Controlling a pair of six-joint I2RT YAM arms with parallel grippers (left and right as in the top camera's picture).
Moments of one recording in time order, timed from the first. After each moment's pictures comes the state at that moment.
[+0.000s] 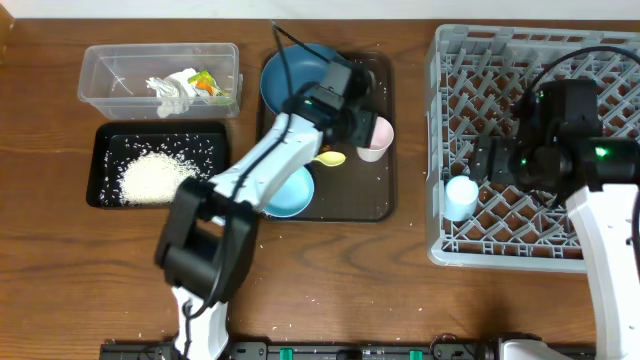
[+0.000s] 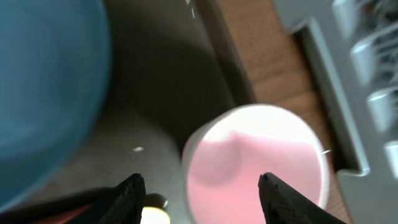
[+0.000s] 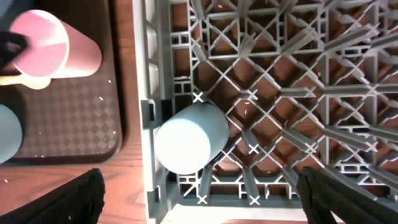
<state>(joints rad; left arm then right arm) -0.53 2.03 1.54 -0.52 0.15 -0.22 0.01 1.36 1.33 -1.13 -0.08 0.16</state>
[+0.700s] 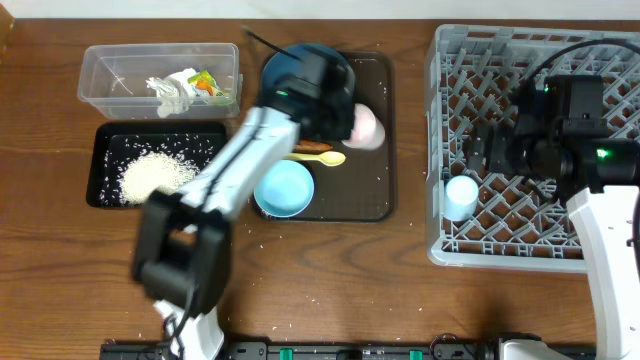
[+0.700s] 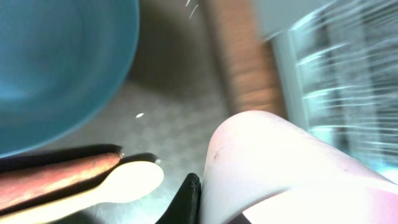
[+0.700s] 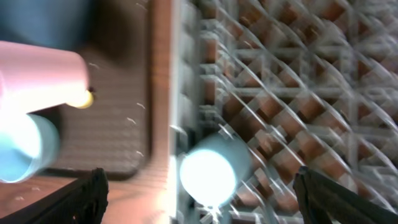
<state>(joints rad) -0.40 1.88 1.54 -0.64 0.39 -0.31 0.01 1.37 1.33 -0.99 -0.21 0.13</state>
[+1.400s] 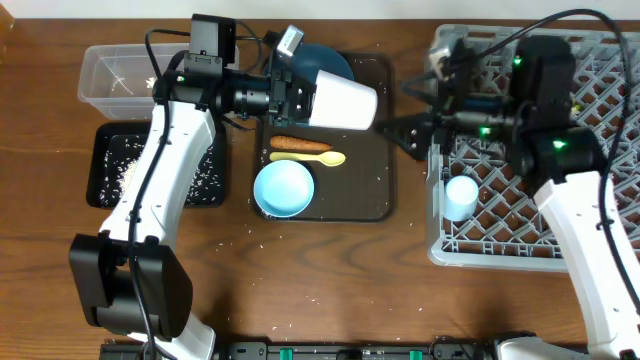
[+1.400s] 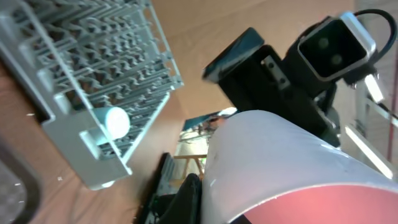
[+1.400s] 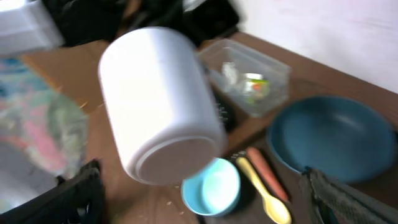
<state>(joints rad) -0.15 1.76 1.55 -0.69 1.45 -0.33 0.18 1.42 1.33 -0.45 -1.05 -0.08</state>
